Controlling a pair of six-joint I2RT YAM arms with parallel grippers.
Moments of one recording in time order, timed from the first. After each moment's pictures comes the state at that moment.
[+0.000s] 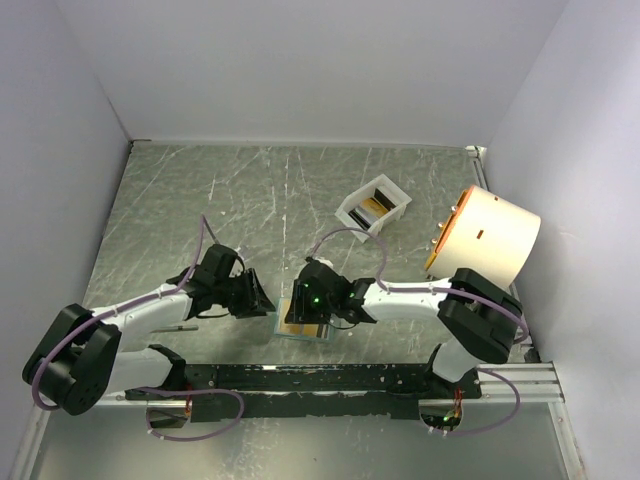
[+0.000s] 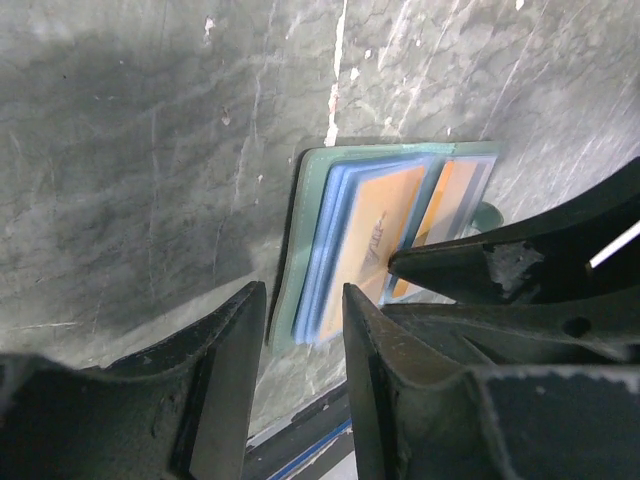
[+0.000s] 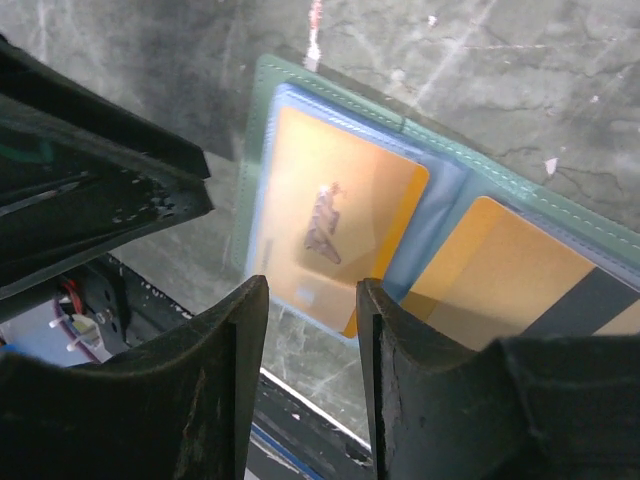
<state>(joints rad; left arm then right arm) -0.52 1.22 0.43 -0.13 0.38 -0.84 1.04 1.56 0.73 -0.03 -0.05 0.97</state>
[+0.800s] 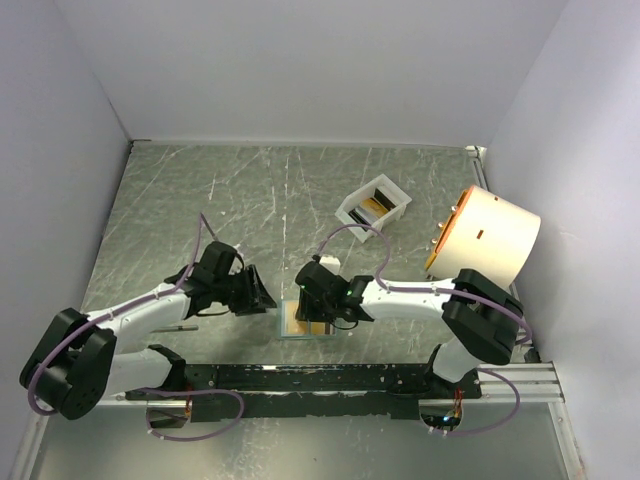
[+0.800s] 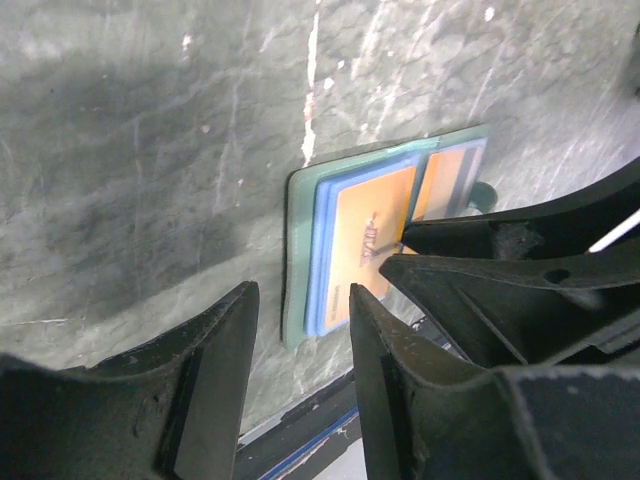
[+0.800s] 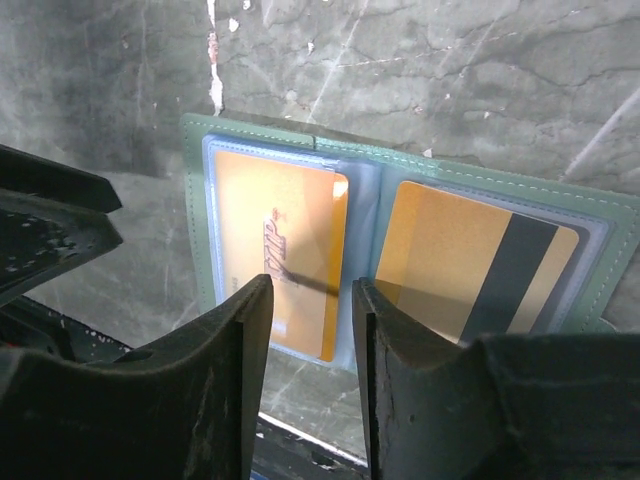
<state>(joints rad) -0.52 1.20 0.44 -0.16 0.37 -0.84 1.06 1.56 0.78 -0.21 0.11 1.01</state>
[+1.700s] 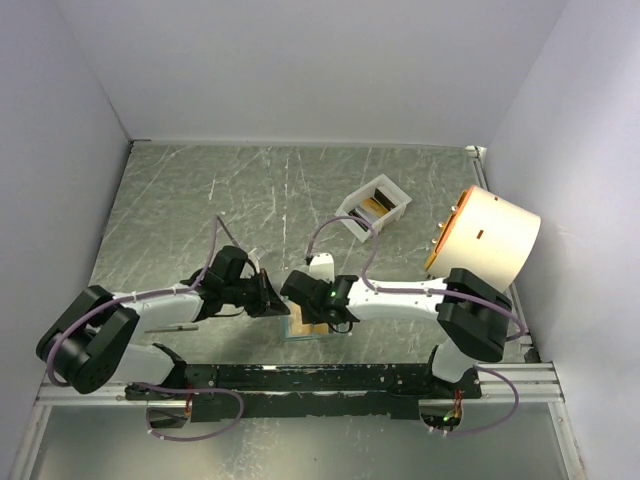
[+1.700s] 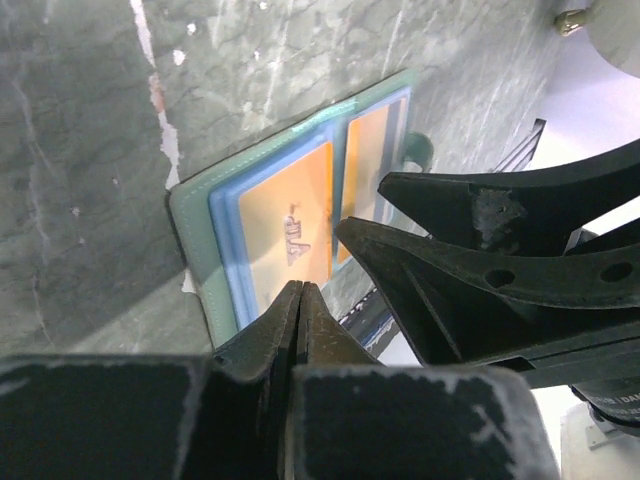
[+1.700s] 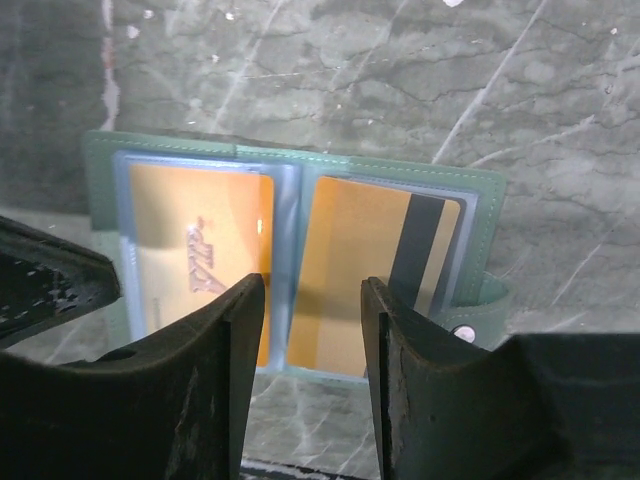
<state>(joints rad) -0.61 1.33 0.40 0.16 0.52 -0.94 1.16 1.60 0.93 -0.51 0.39 0.92</state>
